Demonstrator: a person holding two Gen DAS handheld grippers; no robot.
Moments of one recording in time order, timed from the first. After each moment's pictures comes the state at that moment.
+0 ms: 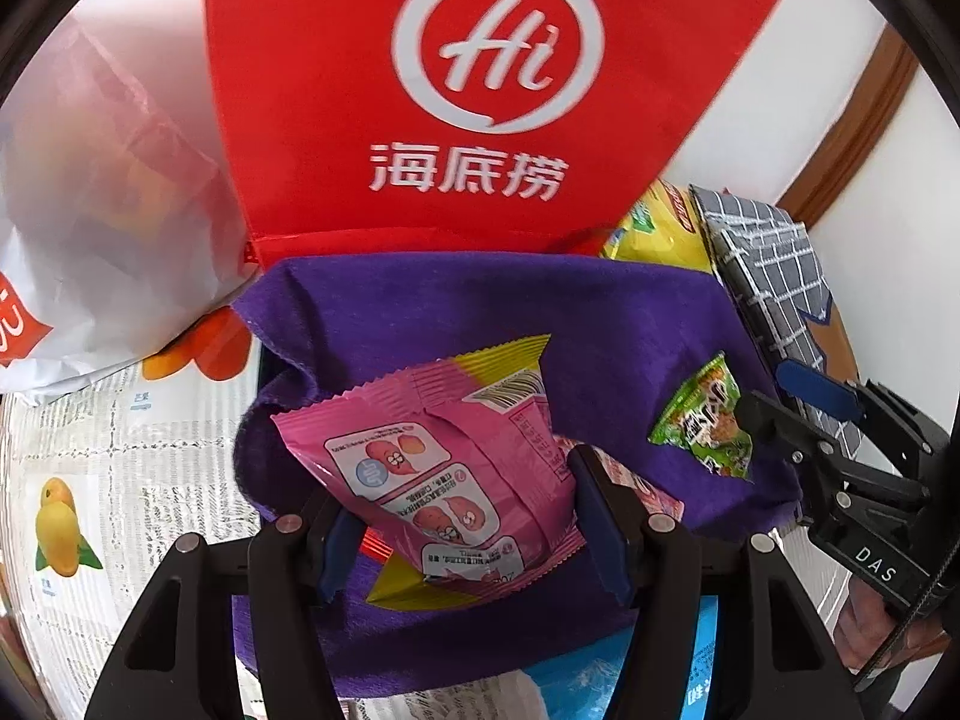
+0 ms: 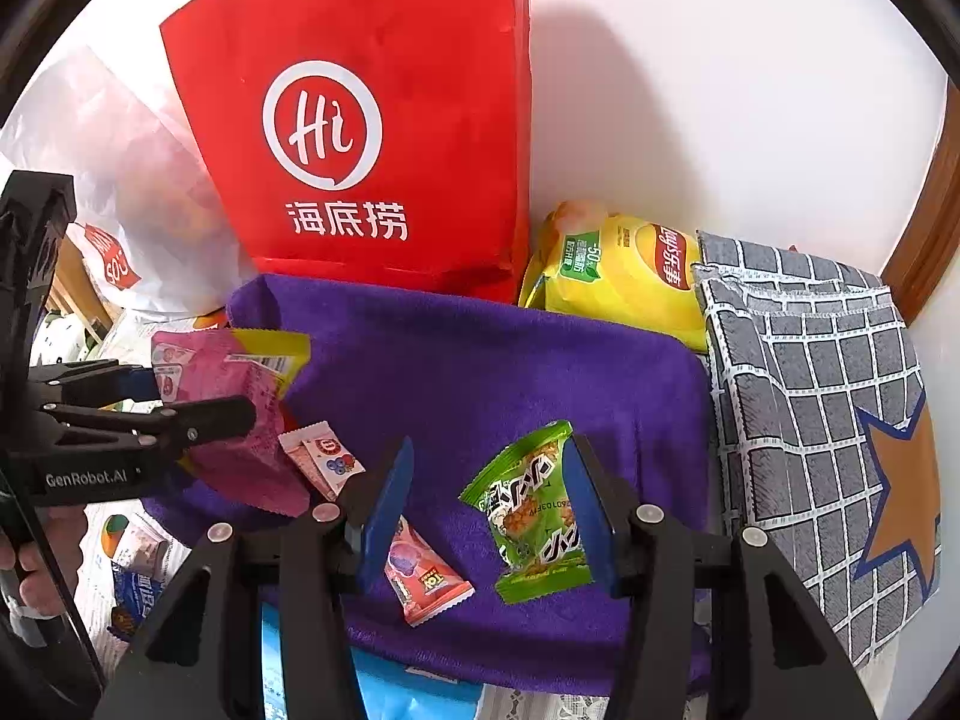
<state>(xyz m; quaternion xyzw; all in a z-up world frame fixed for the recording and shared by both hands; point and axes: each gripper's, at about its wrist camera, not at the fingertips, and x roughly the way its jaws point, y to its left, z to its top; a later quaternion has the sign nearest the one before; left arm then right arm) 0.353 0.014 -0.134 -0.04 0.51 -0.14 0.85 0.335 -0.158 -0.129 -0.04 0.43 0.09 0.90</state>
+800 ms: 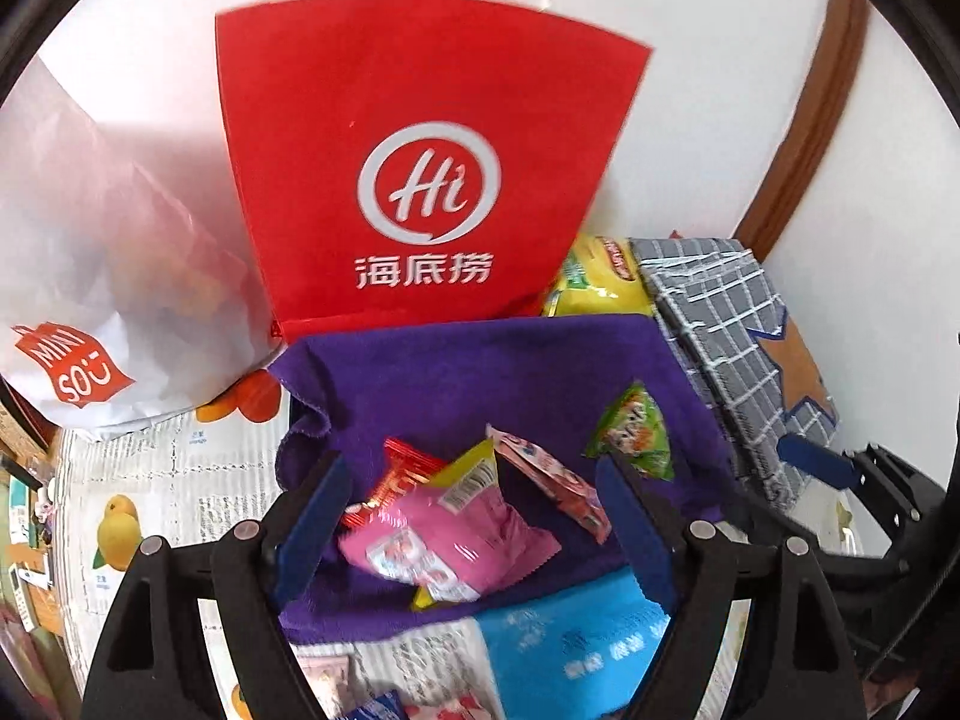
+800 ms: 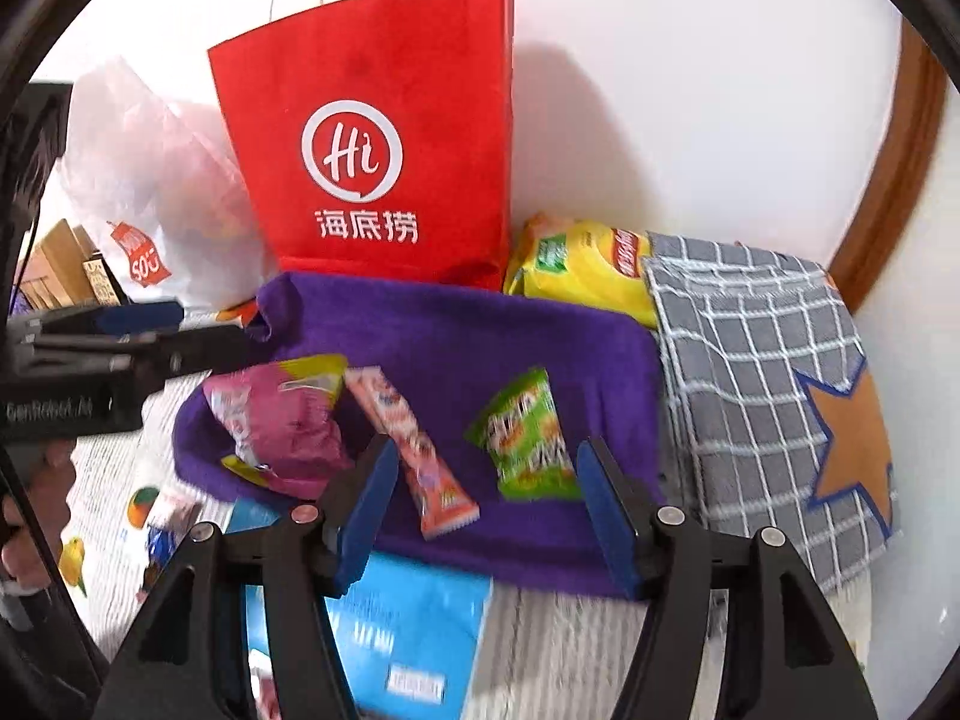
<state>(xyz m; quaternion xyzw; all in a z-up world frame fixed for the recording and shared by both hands) 0.298 0.004 -0.059 -0.02 0.44 -0.14 0.89 0.262 -0.170 -0.087 -0.04 0.43 0.06 0.90</state>
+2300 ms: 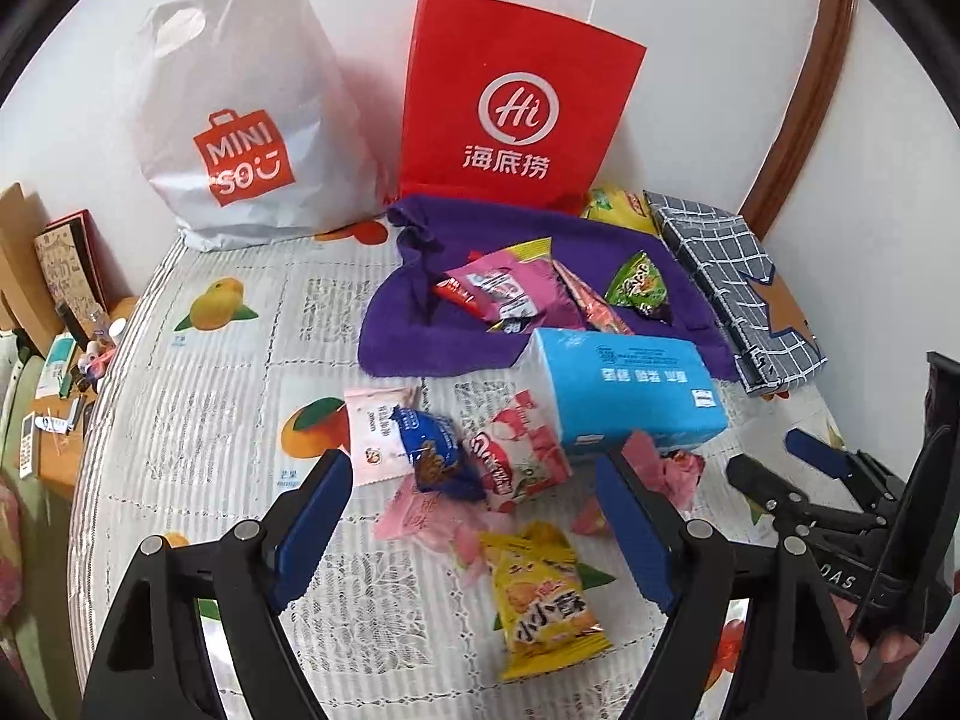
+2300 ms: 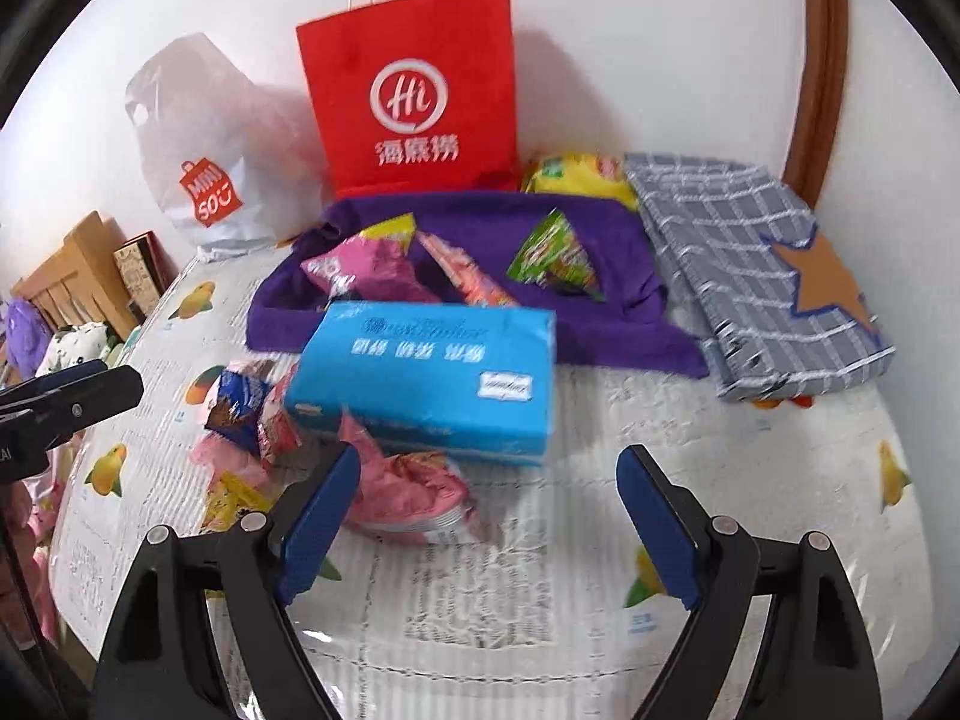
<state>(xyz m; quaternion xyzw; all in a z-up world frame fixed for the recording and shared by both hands) 0.110 0.072 -0.092 -0.06 0.43 -0.08 0.90 0.116 -0.153 -0.129 0.01 0.42 0.07 0.91</state>
